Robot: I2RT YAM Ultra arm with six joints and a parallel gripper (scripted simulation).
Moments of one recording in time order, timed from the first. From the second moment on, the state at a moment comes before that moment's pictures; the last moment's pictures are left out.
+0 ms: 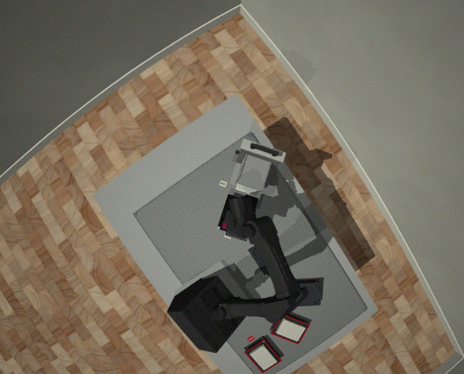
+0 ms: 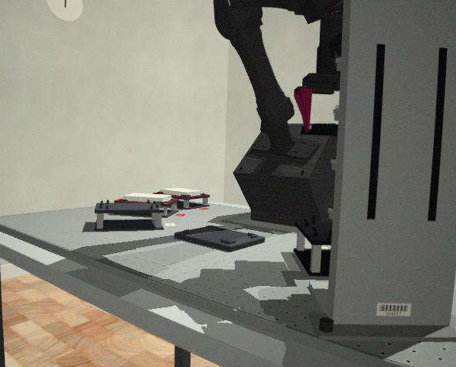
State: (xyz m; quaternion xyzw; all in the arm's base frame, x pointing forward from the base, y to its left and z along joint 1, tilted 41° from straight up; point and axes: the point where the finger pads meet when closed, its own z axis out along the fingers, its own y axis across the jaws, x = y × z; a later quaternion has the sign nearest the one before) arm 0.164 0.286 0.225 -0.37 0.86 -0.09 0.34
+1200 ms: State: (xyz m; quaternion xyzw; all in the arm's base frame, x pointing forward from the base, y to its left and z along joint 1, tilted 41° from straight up) arm 0.199 0.307 0.171 -0.36 0.87 -0.09 0.33
